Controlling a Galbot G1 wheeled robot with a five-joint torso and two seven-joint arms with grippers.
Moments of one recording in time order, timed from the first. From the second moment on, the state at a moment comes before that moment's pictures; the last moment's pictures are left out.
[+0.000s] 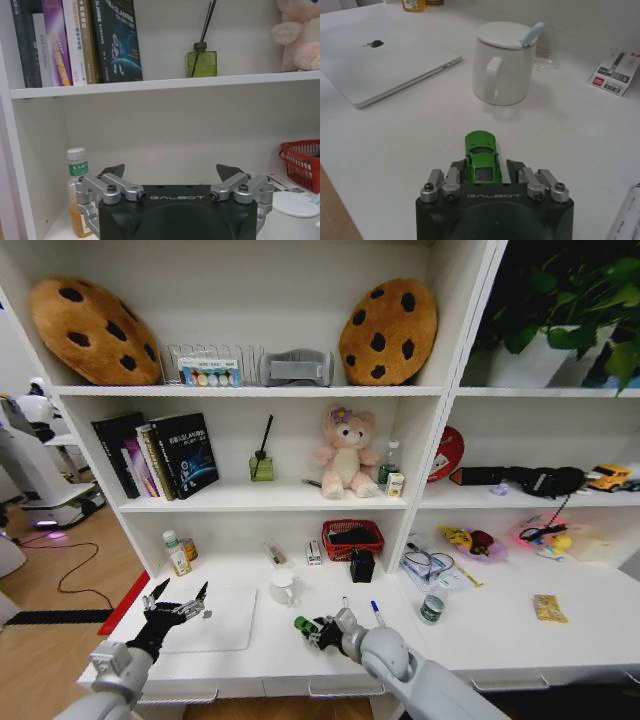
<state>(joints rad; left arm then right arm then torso) 1.74 -1.17 -0.86 -2.22 -0.44 0.15 0.09 -0.99 0.99 -0.20 1.90 0.46 -0.73 -0.02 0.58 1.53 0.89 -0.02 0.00</state>
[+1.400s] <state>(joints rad) 1.74 -1.17 -0.86 -2.22 -0.44 0.15 0.09 -0.55 1.28 0.01 1.85 0.54 -0.50 0.14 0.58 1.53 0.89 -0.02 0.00</state>
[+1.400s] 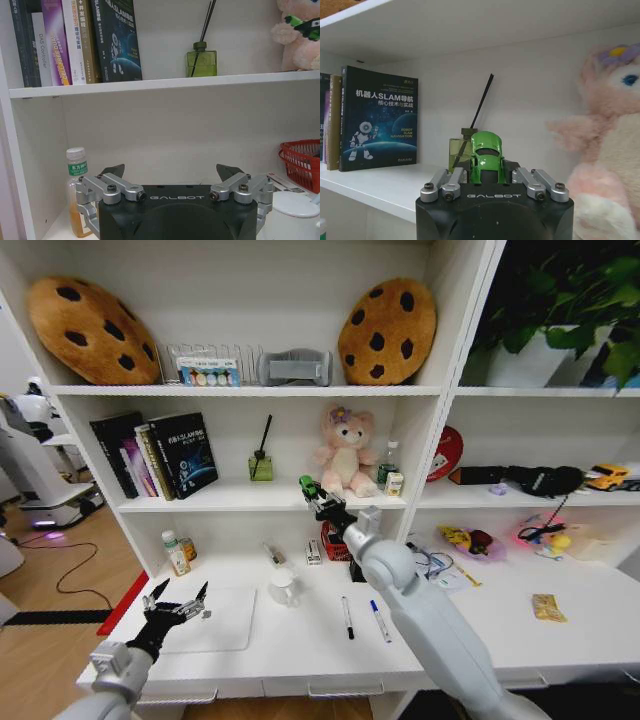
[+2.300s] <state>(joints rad) 1.74 -1.17 -0.86 -2.22 -0.44 0.15 0.09 -0.22 1.51 -0.11 1.48 0.90 -0.74 0.55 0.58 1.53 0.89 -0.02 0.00</state>
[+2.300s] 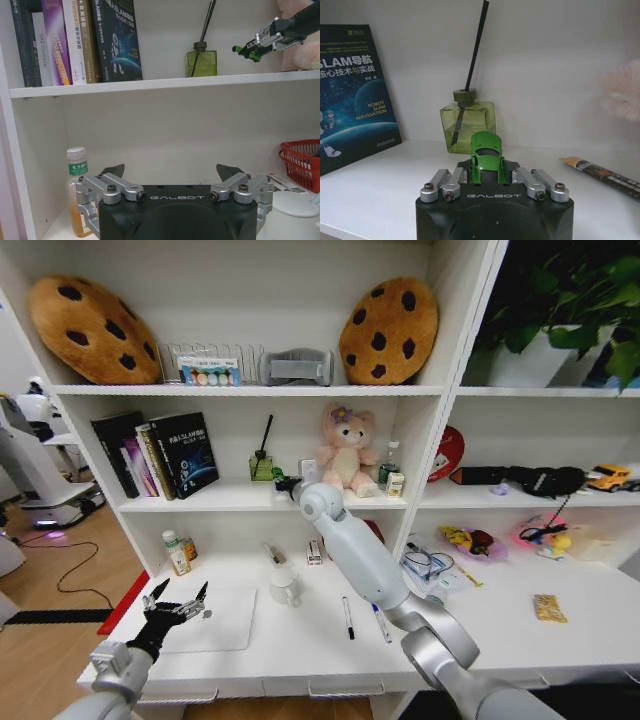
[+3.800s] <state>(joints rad) 1.74 -1.17 -0.86 -2.22 -0.44 0.15 0.09 -0.54 1.10 -0.13 2.09 0.87 -0.72 0.67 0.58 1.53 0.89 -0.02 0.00</state>
